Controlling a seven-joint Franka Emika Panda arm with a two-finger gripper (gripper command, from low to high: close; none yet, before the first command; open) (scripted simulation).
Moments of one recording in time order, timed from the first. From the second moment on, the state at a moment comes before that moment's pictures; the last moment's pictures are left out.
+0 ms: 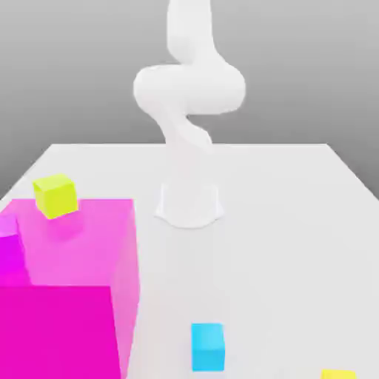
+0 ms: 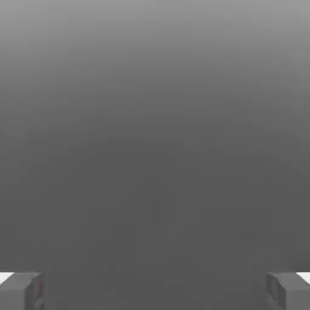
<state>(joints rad) 0.00 -0.71 0.01 -2.32 0.00 2.34 0.81</state>
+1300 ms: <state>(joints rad) 0.02 0.33 0.04 -2.53 -0.05 2.86 0.87</state>
